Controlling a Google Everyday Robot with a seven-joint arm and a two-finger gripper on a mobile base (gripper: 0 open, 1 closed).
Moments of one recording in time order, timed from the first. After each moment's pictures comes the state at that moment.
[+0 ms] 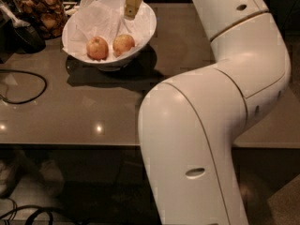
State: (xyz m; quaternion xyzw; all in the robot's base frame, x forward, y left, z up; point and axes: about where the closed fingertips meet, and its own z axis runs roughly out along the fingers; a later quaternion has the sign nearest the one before) arm 0.727 0.035 1.027 -0.66 0.70 -0.02 0.26
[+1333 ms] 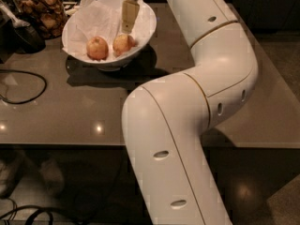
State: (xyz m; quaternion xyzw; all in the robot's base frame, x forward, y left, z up) arm 0.751 0.046 0.973 -0.66 0.71 -0.02 0.22
